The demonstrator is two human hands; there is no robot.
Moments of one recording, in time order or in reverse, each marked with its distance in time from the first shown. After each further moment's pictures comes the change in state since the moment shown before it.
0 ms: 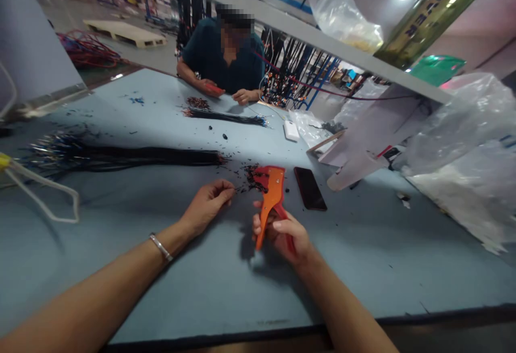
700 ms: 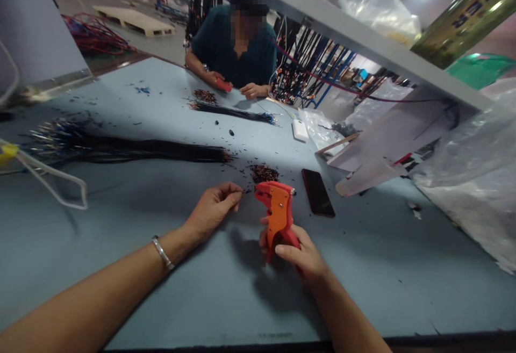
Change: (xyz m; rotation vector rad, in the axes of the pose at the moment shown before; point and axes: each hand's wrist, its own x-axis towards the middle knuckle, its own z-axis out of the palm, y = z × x) left_hand -0.006 0.004 0.008 0.020 0.007 -0.001; right_hand -0.019 -0.007 0.000 -0.407 0.034 0.025
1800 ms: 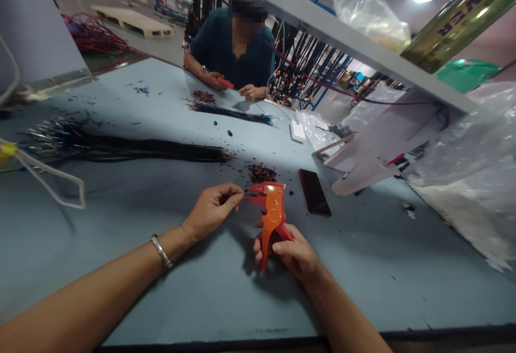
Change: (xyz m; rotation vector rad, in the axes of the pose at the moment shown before) left_hand -0.002 -0.002 -0.002 0.174 -0.036 0.192; right_hand 0.004 0.008 0.000 0.227 -0.074 0.077
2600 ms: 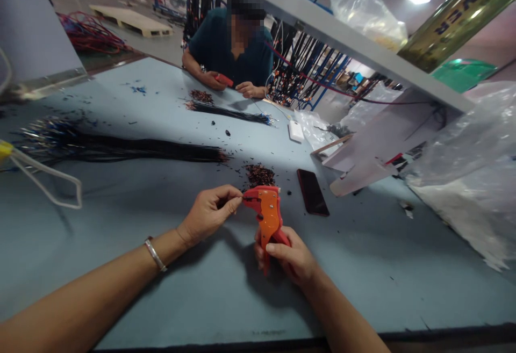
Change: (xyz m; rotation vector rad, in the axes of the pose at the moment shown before) left_hand -0.004 0.004 0.000 0.063 -0.032 0.150; right_hand 0.000 0.003 0.004 -0.087 0.052 0.000
